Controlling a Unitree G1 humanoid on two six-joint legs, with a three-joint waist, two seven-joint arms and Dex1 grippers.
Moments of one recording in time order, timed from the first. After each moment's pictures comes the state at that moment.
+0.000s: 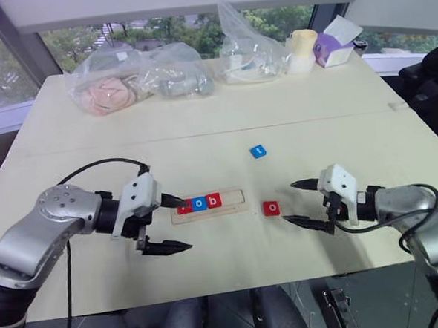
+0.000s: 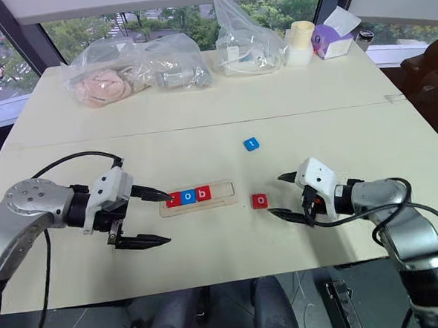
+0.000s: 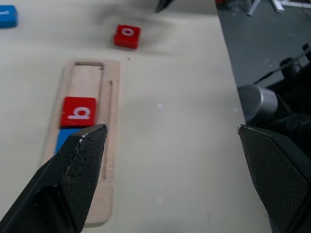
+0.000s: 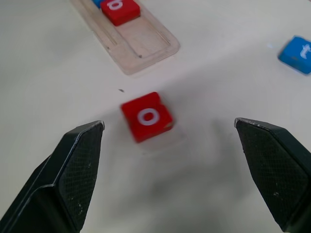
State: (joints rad) left arm -0.26 0.97 -0.07 -0.48 -0.56 0.60 -1.21; right arm -0.21 -0.78 -0.01 -0.15 0.25 0.32 1.13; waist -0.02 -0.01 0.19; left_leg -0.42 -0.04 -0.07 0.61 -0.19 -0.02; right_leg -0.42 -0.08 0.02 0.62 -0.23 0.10
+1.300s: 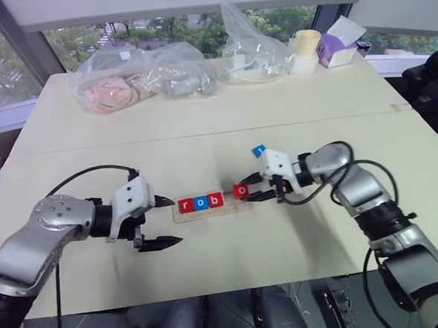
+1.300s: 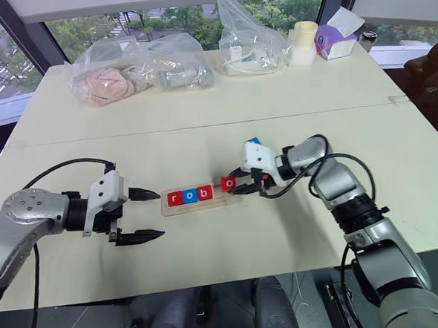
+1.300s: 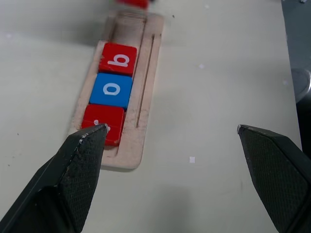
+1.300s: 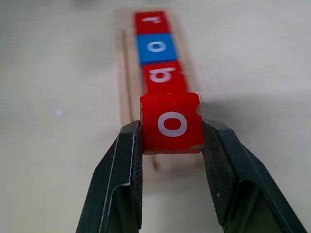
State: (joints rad) left arm -0.18 0.97 -0.03 -0.43 -0.48 0.58 -1.10; right arm -0.69 -0.56 0.35 0.24 0.09 0.18 1.30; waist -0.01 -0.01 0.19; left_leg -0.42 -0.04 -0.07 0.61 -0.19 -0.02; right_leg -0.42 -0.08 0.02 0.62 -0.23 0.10
